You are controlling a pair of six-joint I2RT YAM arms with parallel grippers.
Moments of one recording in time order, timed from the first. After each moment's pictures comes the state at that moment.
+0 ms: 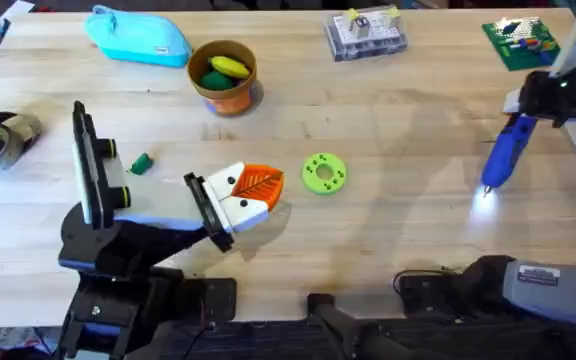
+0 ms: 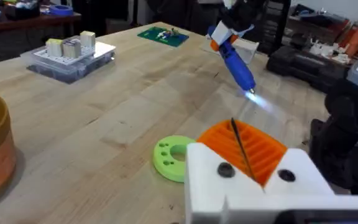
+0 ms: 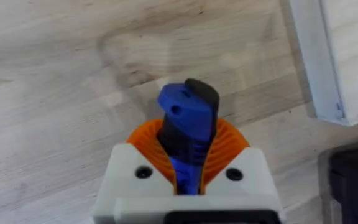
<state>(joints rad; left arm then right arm) -0.12 0.00 0.01 -0.08 0.95 -0.11 -0.40 1.47 1.05 -0.71 0.12 -0.12</state>
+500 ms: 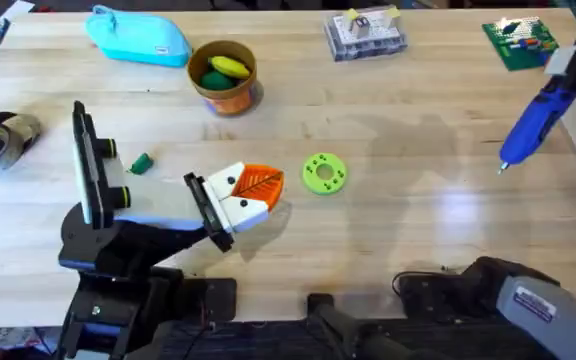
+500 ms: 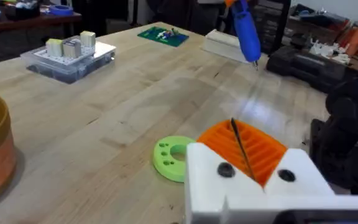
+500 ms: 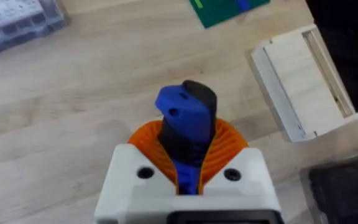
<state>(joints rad) -0.12 0.00 0.01 -0.08 0.95 -0.11 -0.32 1.09 1.05 -0.73 0.11 -0.07</state>
